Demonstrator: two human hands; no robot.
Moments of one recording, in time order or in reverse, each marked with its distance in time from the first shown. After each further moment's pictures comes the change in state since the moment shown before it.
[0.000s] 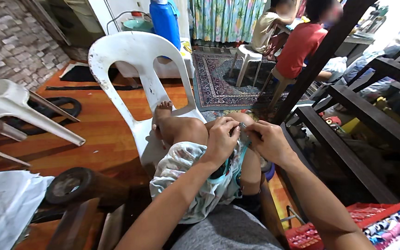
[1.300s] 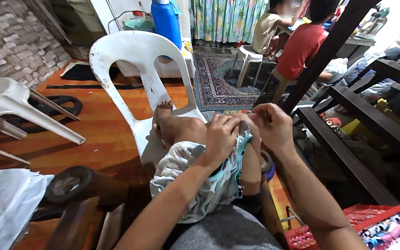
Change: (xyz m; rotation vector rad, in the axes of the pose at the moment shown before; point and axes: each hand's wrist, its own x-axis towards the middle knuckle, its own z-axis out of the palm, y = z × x) left_hand 0.003 -0.009 0.001 0.170 0.052 0.155; right_hand 0.019 0.003 -0.001 0.051 0.285 -0.009
